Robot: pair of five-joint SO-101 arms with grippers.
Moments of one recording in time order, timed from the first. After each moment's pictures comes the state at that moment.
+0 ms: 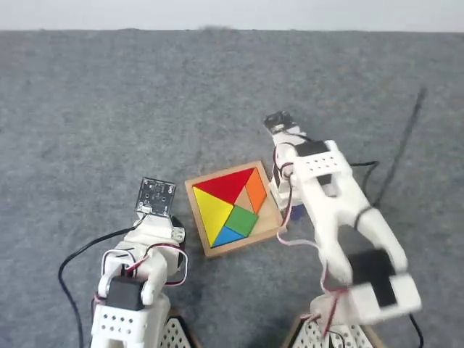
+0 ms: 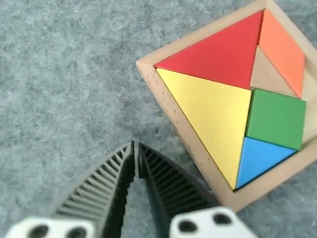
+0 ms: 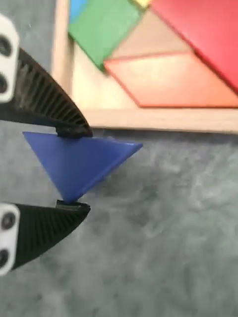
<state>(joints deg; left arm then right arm) 2.8 -102.3 97.2 69.0 2.7 -18.4 -3.9 28.2 68.0 6.5</state>
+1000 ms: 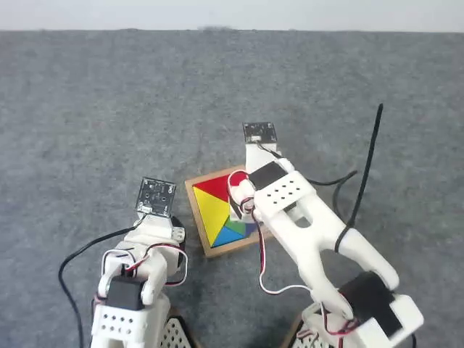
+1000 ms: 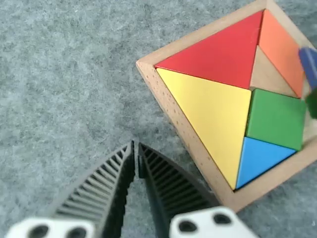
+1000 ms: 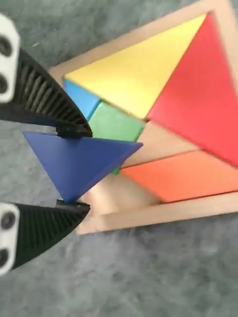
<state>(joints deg) 2.8 -102.3 97.2 69.0 2.7 -37.4 -8.6 31.6 66.0 -30.4</state>
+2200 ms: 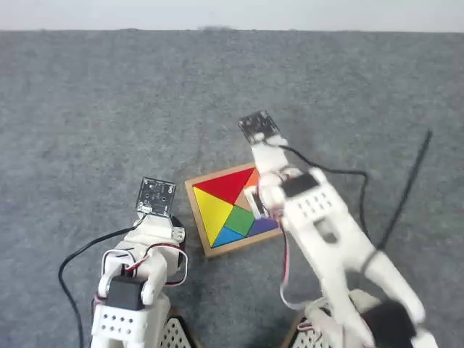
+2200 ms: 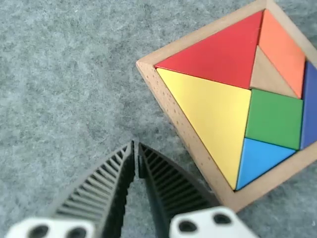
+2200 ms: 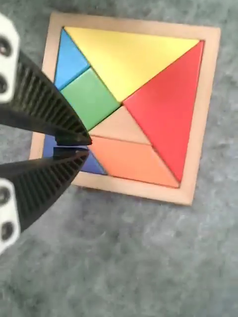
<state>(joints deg) 2.8 -102.3 97.2 69.0 2.7 -29.5 -22.9 45.2 52.7 0.0</state>
